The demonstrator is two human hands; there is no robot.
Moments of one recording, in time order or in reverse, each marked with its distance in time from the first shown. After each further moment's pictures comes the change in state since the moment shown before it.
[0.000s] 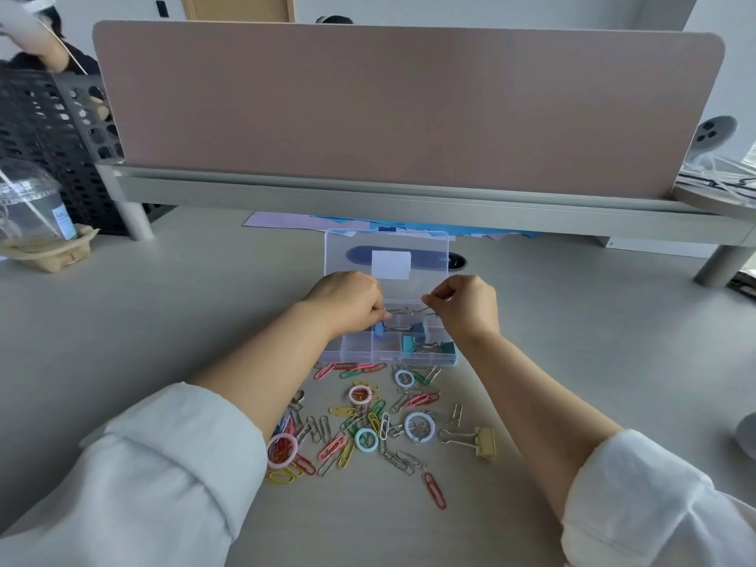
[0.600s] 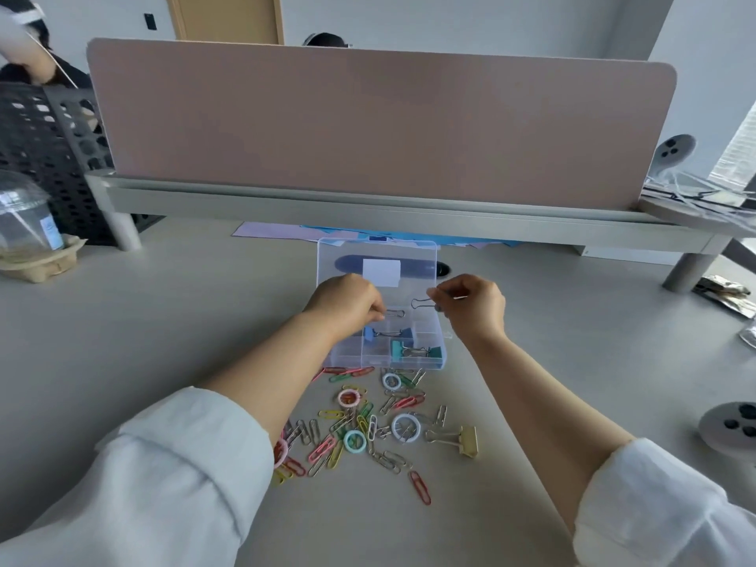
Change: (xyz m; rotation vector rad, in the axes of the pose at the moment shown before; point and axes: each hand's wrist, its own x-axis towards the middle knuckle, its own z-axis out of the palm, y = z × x) left_hand -0.002 0.018 -0.004 -0.171 0.154 -0.031; right_hand -0.006 0.003 -0.028 0.293 0.080 0.038
